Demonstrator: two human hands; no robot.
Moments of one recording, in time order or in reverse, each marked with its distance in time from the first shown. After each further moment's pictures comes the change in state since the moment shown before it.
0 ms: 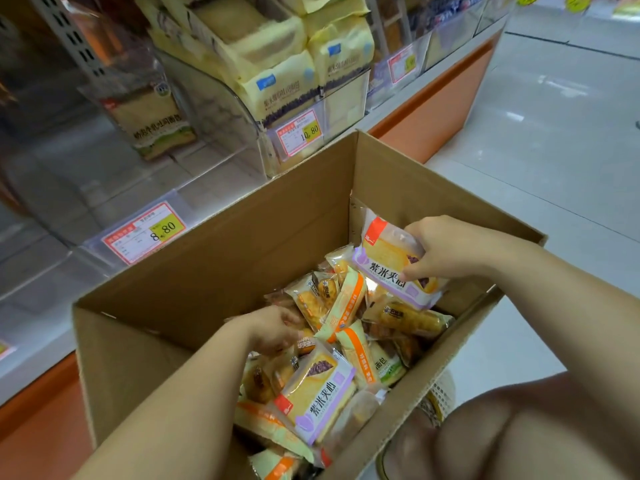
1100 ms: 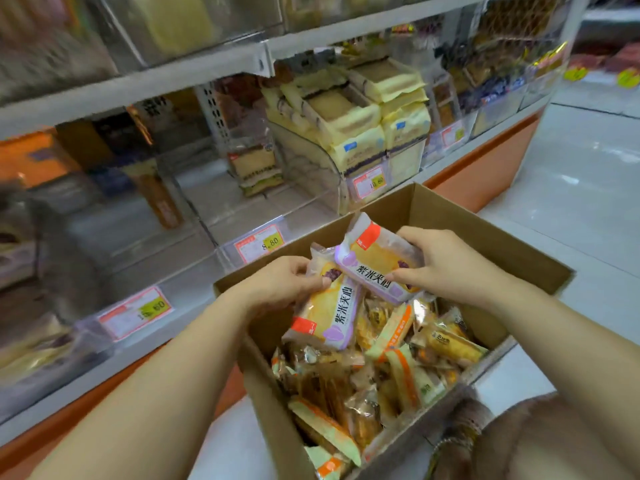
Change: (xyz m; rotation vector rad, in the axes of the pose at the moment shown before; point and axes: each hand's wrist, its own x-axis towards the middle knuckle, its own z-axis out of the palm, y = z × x) left_hand -0.143 0.010 -0.060 -0.243 0.344 0.449; right_hand -0.041 -0.077 0.002 0.216 0.428 -0.395
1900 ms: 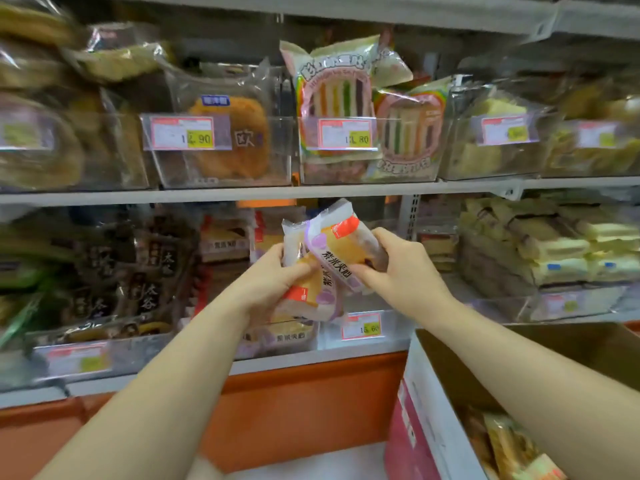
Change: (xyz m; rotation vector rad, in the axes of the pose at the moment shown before) left_hand -0.265 -0.069 -0.173 -0.561 0.657 0.185; right_hand 0.035 -0.325 0.094 0.120 0.171 -0.591
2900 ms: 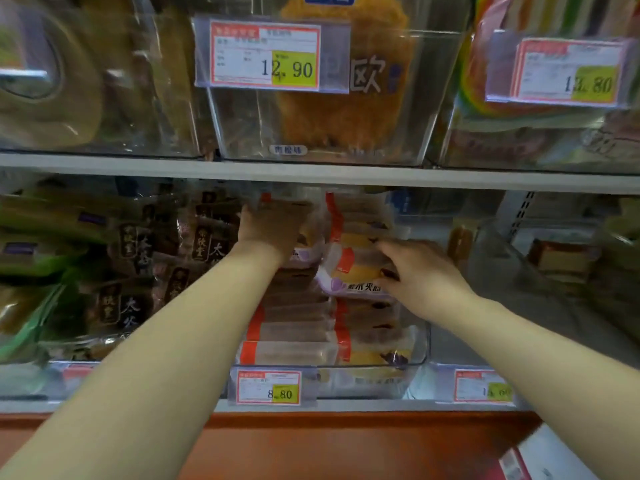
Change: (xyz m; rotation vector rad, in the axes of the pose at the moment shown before) left_hand 0.133 -0.020 -0.152 1.723 0.391 0.030; right_hand 0.114 0.001 0.144 -0.365 -0.375 -0.057
